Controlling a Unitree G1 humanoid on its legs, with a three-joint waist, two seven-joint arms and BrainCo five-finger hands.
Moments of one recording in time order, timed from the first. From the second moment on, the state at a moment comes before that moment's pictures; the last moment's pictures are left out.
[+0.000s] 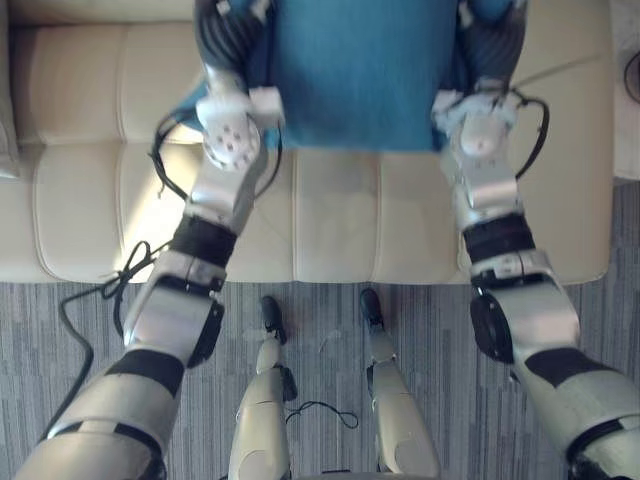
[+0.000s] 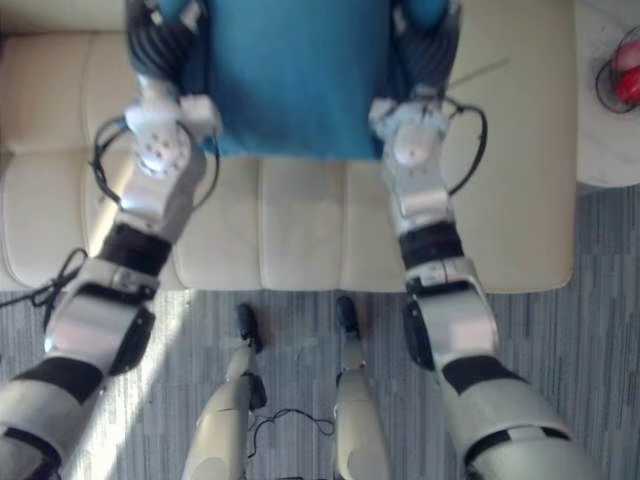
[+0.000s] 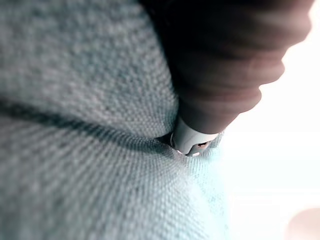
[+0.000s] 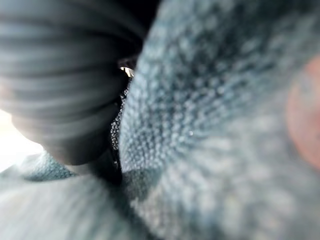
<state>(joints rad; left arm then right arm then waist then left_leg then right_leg) -1.37 0.34 -0.17 0.74 -0.33 -0.30 0.51 -1.40 -0.28 -0.01 0.82 0.08 -0.19 -0.48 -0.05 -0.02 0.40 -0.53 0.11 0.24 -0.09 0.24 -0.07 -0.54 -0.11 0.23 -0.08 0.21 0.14</state>
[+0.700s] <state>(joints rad) -1.54 0.21 0.04 0.97 -0.53 -0.33 0.36 -1.53 -0.36 0.01 1.01 0.34 -0.17 -0.43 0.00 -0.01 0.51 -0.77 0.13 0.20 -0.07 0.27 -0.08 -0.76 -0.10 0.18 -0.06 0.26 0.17</state>
